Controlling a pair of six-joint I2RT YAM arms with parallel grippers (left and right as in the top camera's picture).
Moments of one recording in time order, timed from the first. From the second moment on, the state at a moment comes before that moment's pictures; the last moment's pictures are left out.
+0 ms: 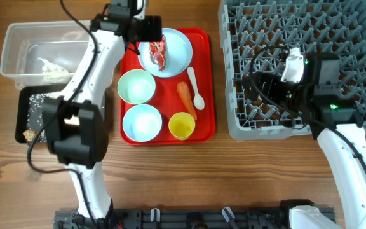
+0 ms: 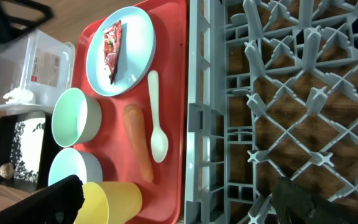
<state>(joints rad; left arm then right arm) -0.21 2.11 1.84 -0.66 0.08 -0.16 0.04 1.27 1.03 -0.64 -0.43 0.28</state>
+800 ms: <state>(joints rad) -0.24 2.35 1.84 -0.58 0.08 -0.20 0.04 1.27 1.03 -0.66 -0.42 0.28</state>
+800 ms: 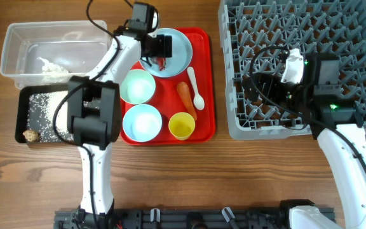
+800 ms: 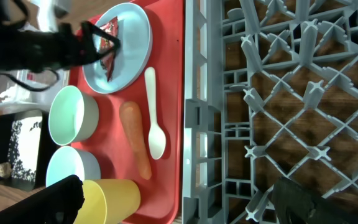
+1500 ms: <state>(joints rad) -0.25 2.36 1.84 -0.56 0.08 -0.21 0.04 1.27 1.03 -0.66 -0.42 0.28</state>
